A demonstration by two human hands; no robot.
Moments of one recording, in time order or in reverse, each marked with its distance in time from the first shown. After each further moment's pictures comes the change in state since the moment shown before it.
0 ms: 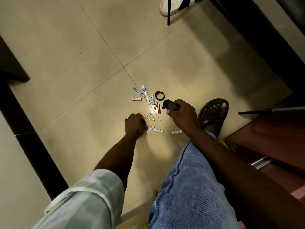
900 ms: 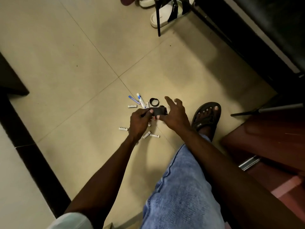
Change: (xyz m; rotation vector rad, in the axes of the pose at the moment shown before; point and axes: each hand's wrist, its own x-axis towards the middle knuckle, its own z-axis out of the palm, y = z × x) left_hand -0.036 0.064 -0.077 -0.995 0.128 0.104; right_hand 0.007 -0.010 -0.005 -0.099 -0.111 0.001
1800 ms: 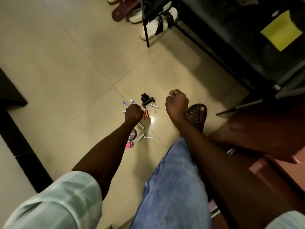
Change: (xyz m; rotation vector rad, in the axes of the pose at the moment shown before) left_hand 0.038 0.044 0.004 0.535 -0.115 -0.147; right_hand -0.018 -0.028 -0.061 0.414 0.430 0.173
